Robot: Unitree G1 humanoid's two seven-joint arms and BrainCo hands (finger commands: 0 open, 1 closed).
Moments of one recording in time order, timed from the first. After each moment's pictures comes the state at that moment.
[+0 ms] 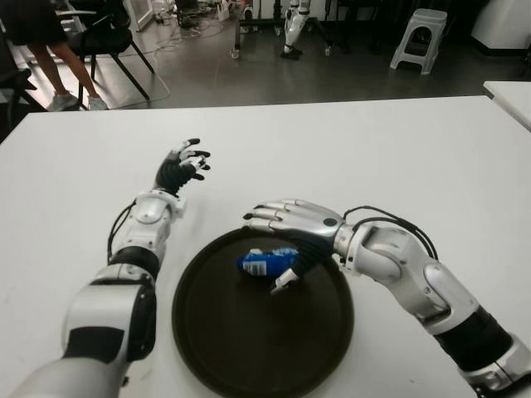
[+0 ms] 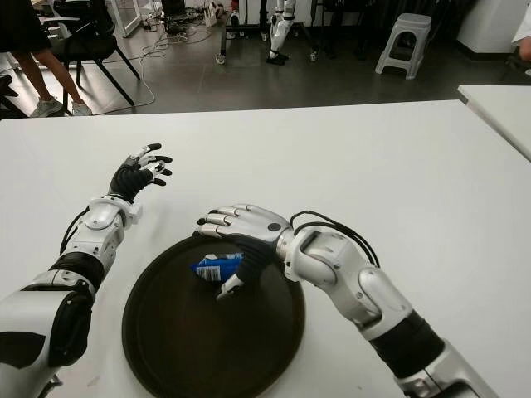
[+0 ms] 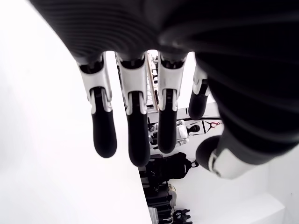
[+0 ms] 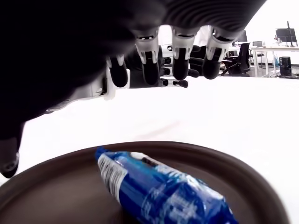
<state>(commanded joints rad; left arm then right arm) -0.79 0.14 0.12 1.27 0.05 -0.37 -0.11 -0.37 -0.39 0.50 -0.12 -0.73 -0.22 0.49</state>
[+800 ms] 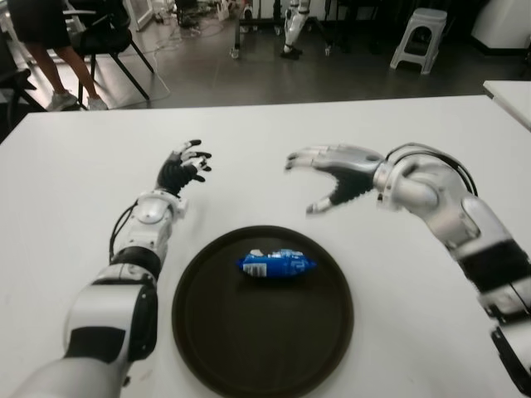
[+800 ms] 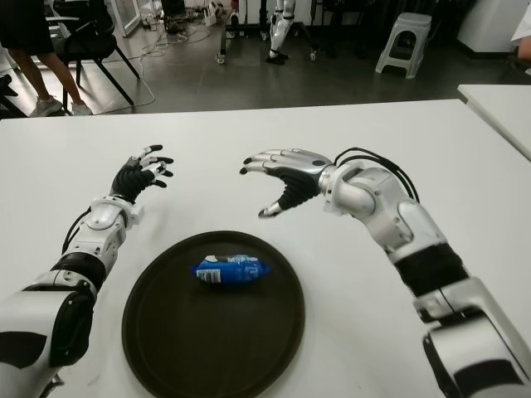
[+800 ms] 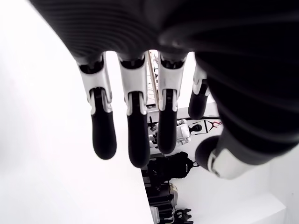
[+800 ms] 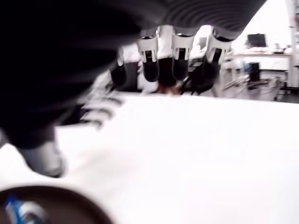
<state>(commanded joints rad) -0.78 0.14 0.13 1.28 0.04 -0.38 -0.11 -0.77 -0.26 0.20 1.10 -0.41 -0.35 0.06</state>
